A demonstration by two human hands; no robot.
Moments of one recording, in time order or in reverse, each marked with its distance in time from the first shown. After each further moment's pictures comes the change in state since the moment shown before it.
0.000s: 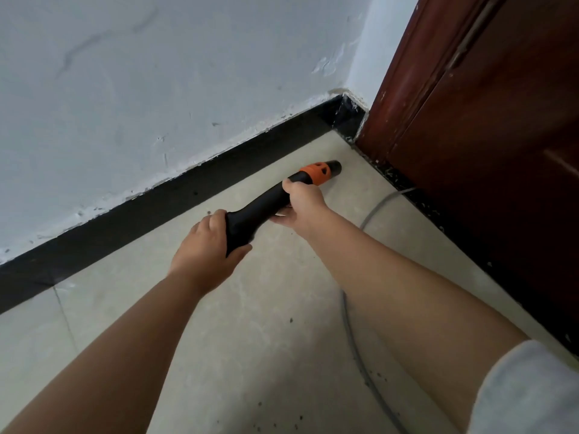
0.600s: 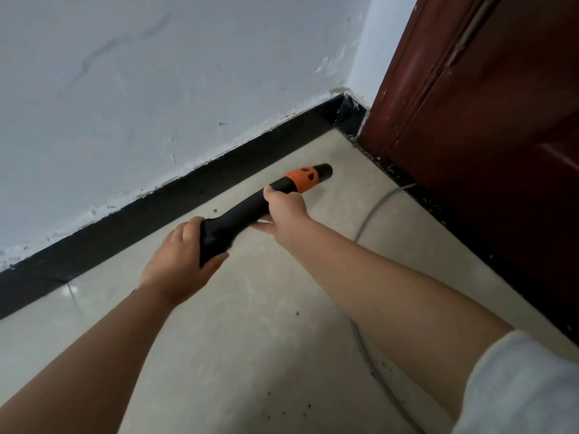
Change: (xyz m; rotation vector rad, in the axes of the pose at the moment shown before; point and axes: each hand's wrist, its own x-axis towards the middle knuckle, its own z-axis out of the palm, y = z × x) left_hand -0.022 -0.037 -0.014 0.016 0.010 -0.029; right_hand -0.014 0.031 0.022 -0.026 -0.031 -0.040
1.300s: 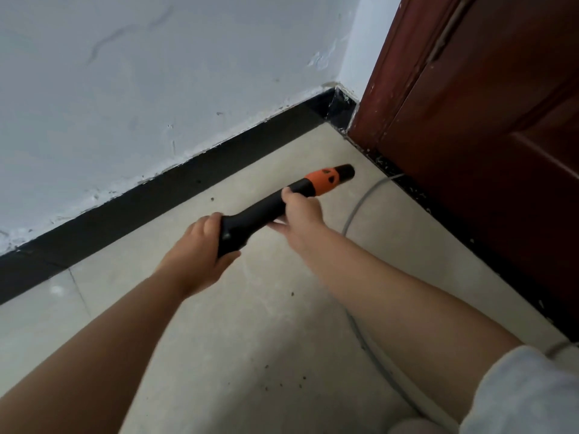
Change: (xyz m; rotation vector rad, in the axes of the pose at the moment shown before) left_hand -0.014 0.010 0.006 0.020 -0.097 0.169; right_hand -0.034 0.019 -0.030 0.168 0.087 -0.053
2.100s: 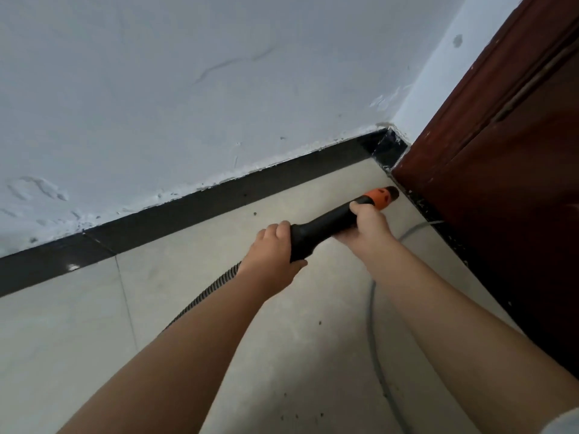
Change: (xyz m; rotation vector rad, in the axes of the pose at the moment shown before) left_hand 0.019 0.036 0.001 -0.117 0.045 -0.055; right_hand 0.029 -0.032 -0.002 0.055 0.041 -0.060
